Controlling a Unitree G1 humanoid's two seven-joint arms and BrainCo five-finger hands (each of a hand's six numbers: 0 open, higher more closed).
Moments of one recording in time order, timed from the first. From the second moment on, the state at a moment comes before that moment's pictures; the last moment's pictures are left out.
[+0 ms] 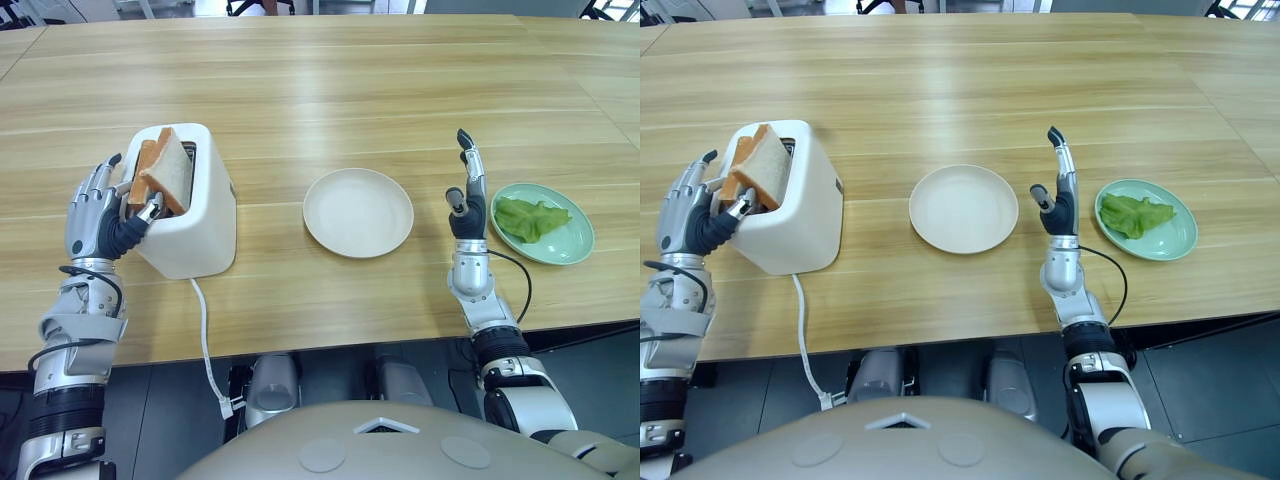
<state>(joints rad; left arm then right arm) 0.12 0.62 0.25 0.07 0.62 -0.19 0.24 -0.23 -0.20 0.00 0.55 -0.40 -0.77 -0.44</state>
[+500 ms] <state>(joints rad) 0.06 0.62 0.26 0.11 0.57 -0.21 0.30 -0.22 -0.21 0.01 0.55 -0.40 -0.77 -0.46</state>
